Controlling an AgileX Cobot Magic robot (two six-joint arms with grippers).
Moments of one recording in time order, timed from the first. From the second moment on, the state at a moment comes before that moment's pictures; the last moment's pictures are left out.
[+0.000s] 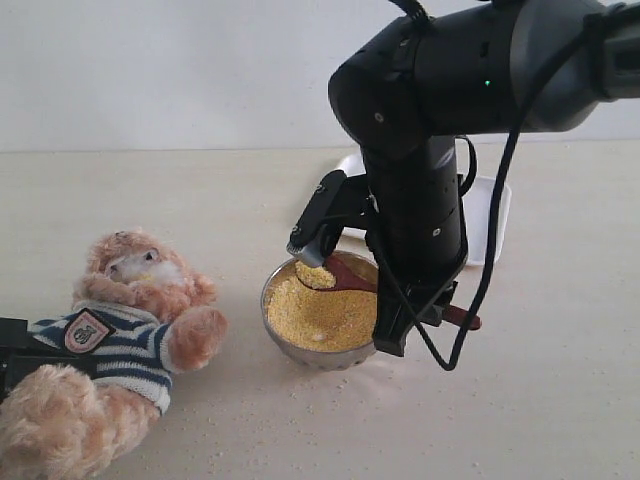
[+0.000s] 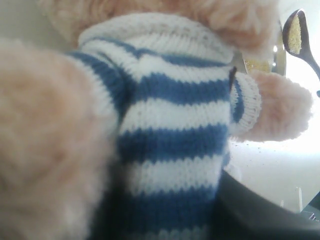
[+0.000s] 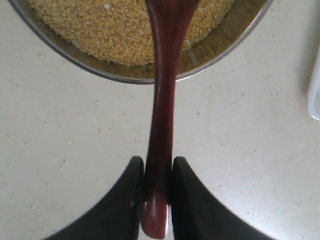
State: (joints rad) left arm 0.31 1.47 -0.36 -1.35 0.89 1.29; right arm 0.78 1.86 -1.38 -0.24 1.22 -0.30
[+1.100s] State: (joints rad) left arm 0.31 1.47 -0.36 -1.35 0.89 1.29; right arm 0.88 1.87 -1.62 -0.10 1.22 -0.31
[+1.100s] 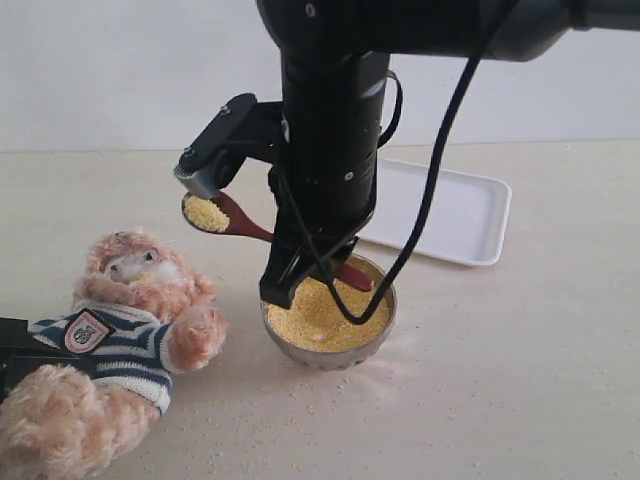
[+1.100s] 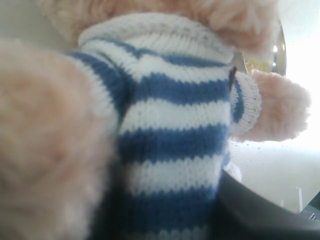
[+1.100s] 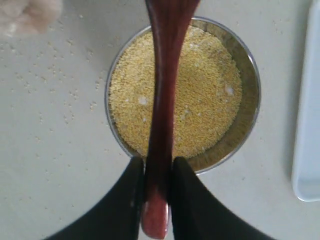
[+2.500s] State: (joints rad) left arm 0.31 1.47 -0.36 -1.35 0.89 1.29; right arm 1.08 2.14 -1.90 -0.43 1.22 -0.28
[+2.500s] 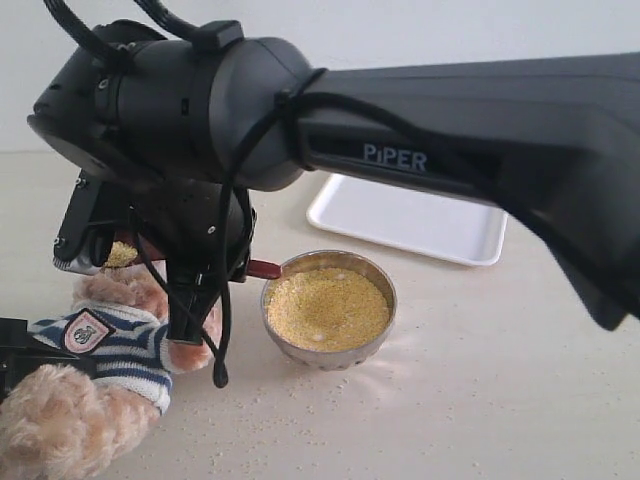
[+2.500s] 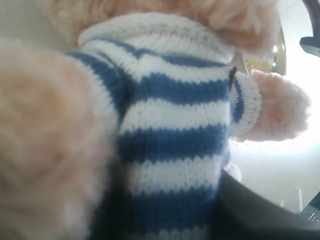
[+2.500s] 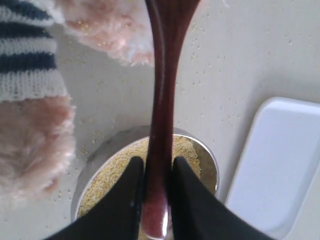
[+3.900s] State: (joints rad) left arm 0.31 1.47 -0.36 -1.35 0.89 1.29; right arm 1.12 2.19 -1.90 -0.62 1.22 -0.23
